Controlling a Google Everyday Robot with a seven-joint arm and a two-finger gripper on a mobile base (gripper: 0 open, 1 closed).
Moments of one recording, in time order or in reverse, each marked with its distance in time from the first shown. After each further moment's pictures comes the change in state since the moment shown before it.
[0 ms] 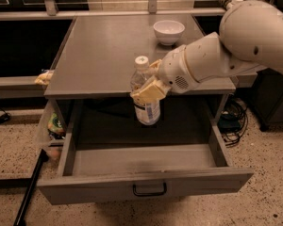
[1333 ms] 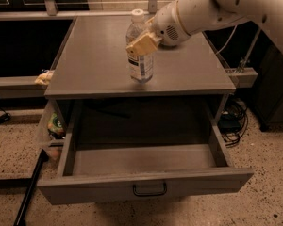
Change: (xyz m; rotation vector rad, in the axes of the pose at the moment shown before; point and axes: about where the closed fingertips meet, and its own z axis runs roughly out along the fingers) arm -0.062 -0.107 -0.005 0.075 -0.061 0.019
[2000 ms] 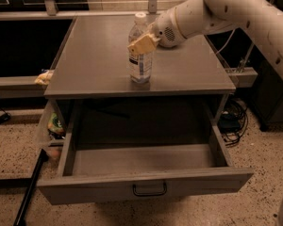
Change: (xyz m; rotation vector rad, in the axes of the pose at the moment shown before) arm 0.018 -0.038 0.028 -0.004 -0.030 0.110
